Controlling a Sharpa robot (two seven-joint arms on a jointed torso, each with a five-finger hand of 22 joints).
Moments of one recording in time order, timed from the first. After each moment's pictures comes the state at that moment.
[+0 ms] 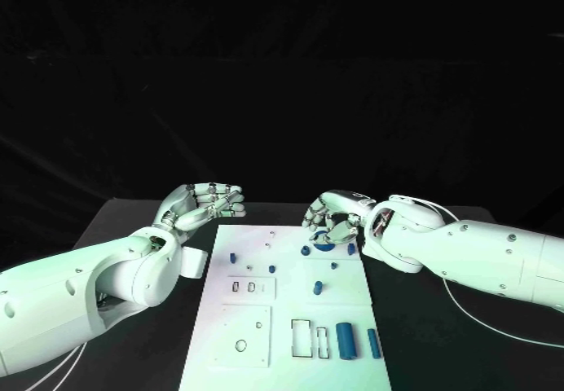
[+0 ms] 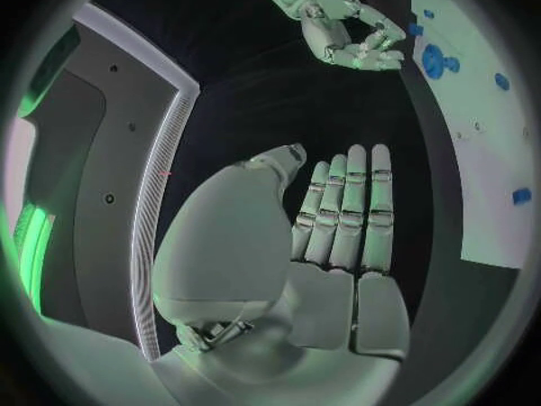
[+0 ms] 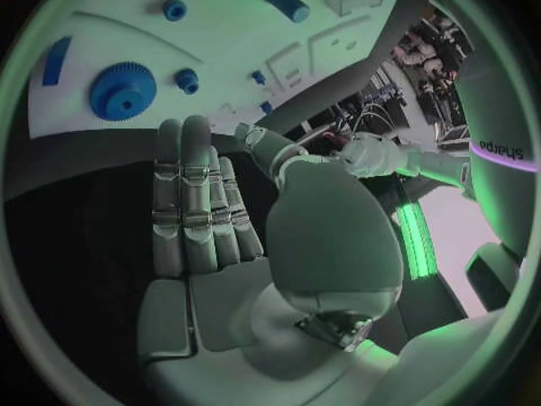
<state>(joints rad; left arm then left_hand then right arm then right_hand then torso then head) 1.17 -0.92 -0.02 1.63 -0.11 -0.41 0.46 1.46 -0.17 0.41 0.23 0.23 0.90 0.22 0.26 0.17 1.09 0.16 0.12 0.07 1.03 0.11 0.34 0.23 0.18 0.92 0.22 0.35 0.12 1.31 -0.72 -0.15 1.41 -1.34 -0.29 0.06 1.27 -0.24 0.45 -0.05 0.26 0.99 0.16 0.25 0.20 1.21 0.09 0.07 0.10 1.43 0.01 0.59 0.43 0.17 1.16 0.11 0.61 0.29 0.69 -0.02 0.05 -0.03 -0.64</state>
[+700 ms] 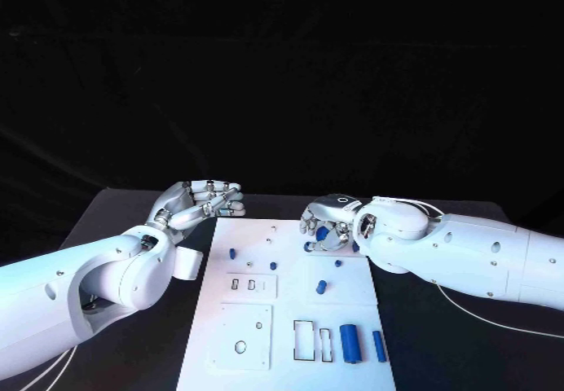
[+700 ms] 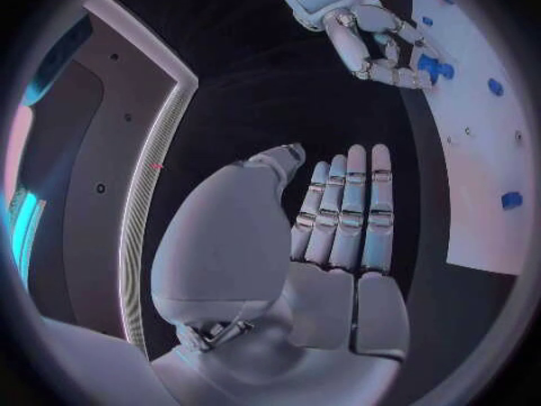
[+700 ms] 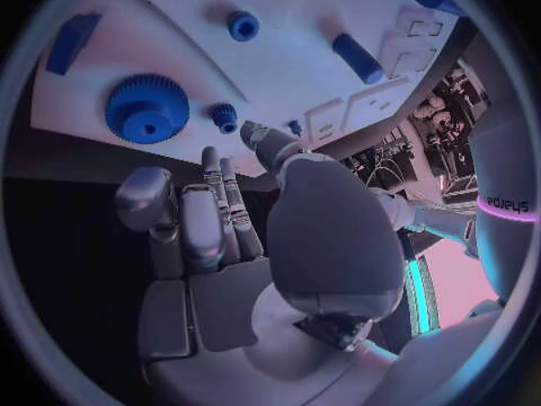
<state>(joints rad) 1.20 -0.95 -0.01 1.68 -0.10 -0.39 0.43 1.46 -0.17 0.42 0.23 0.23 0.90 0.22 0.26 0.17 1.09 0.16 0.11 0.07 1.03 0.11 0.34 0.23 0.18 0.92 0.22 0.35 0.12 1.32 -0.70 -0.15 1.42 -1.59 -0.21 -0.07 1.28 -0.27 0.43 0.02 0.27 1.00 0.16 0.23 0.23 1.18 0.09 0.07 0.14 1.46 0.01 1.28 1.06 0.12 1.31 0.11 1.19 0.98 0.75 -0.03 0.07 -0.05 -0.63</state>
